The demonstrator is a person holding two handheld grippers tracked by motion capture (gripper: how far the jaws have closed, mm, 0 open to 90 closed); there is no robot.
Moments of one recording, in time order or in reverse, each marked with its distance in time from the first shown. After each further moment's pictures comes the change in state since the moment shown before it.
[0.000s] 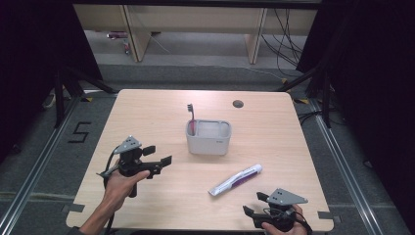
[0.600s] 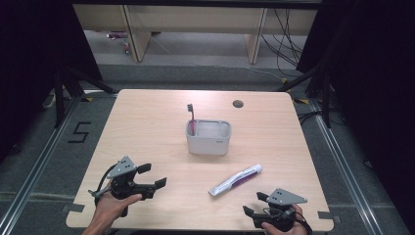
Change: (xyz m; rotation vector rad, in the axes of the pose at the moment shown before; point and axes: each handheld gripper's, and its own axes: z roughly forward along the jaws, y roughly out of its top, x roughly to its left) left arm -0.014 -0.039 -0.024 0.042 -0.030 0.105; right arm -0.001 0.000 0.000 -0.008 -0.015 -0.022
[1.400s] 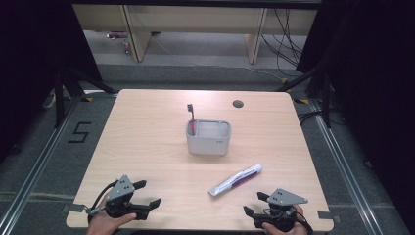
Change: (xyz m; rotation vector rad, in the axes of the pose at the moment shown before) left arm -0.010 -0.043 -0.016 0.111 0.011 0.114; right arm 0.003 0.000 -0.001 0.009 0.017 0.031
